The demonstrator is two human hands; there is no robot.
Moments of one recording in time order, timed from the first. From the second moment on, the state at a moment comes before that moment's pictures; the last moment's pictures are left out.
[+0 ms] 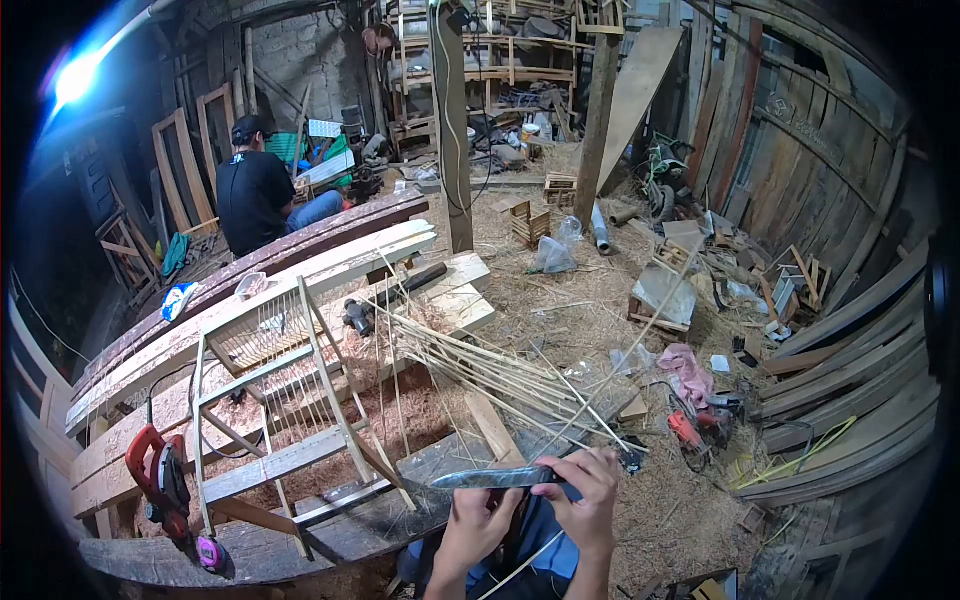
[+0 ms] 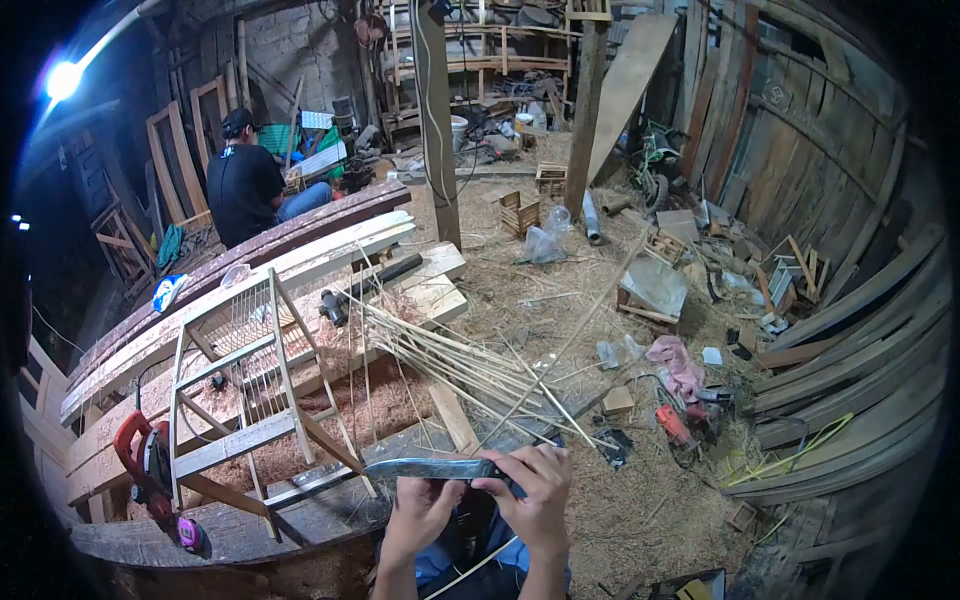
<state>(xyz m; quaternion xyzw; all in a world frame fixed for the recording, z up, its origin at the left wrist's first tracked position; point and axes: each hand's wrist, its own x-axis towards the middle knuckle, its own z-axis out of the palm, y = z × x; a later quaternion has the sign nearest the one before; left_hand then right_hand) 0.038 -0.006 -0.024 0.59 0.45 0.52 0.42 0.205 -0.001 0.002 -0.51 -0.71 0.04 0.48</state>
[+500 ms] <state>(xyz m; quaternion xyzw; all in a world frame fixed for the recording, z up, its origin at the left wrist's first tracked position) 0.055 -0.015 0.007 0.58 0.41 0.58 0.40 0.207 -0.005 -0.002 -0.51 -0.68 0.02 0.53</state>
